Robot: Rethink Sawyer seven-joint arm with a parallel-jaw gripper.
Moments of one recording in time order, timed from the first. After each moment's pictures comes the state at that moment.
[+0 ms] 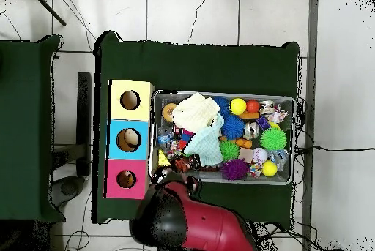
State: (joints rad) arm -0.16 -1.08 -0.06 2.19 0.03 0.29 1.92
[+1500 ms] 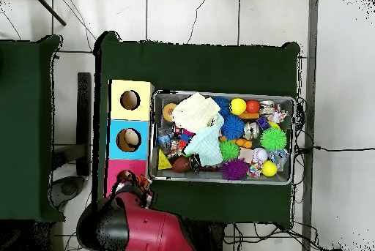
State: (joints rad) arm 0.16 -0.96 -0.17 2.19 0.22 0.30 1.97
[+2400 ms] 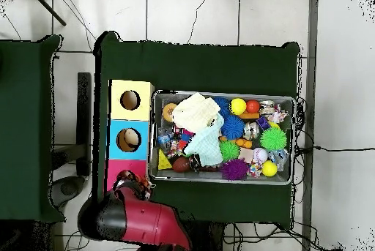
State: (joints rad) arm 0.20 -0.86 -0.19 2.15 0.26 0.30 1.97
